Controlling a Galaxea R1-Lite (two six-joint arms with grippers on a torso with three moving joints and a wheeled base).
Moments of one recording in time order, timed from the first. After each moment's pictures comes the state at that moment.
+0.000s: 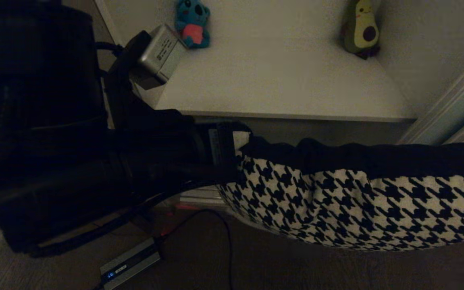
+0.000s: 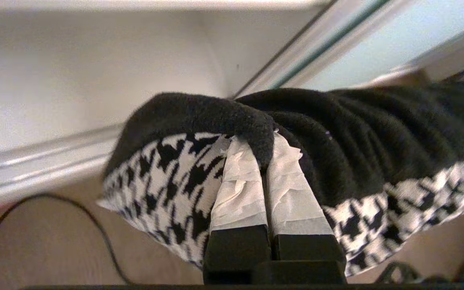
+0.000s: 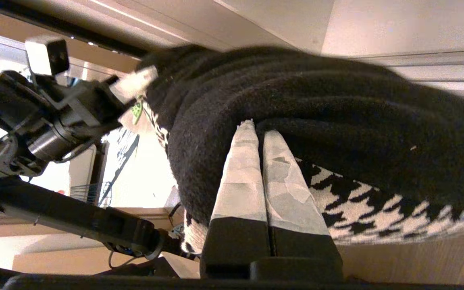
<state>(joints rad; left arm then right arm) -0.93 1.42 -1.06 -0.26 0.17 -0.29 -0.06 0.93 -0.84 -0.02 0.82 0.63</state>
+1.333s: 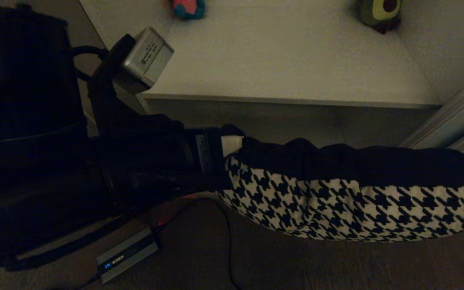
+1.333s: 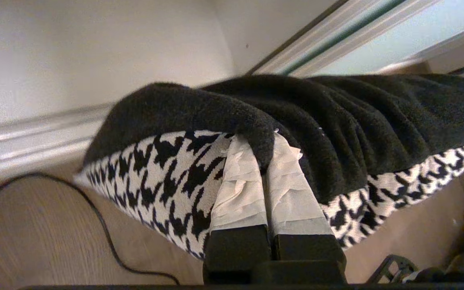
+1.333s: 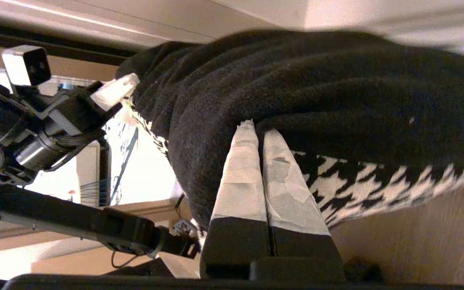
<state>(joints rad) -0.93 1.39 -1.02 -0.26 0.17 -0.30 -0.06 0.97 -0.82 -0.02 0.83 0.63</state>
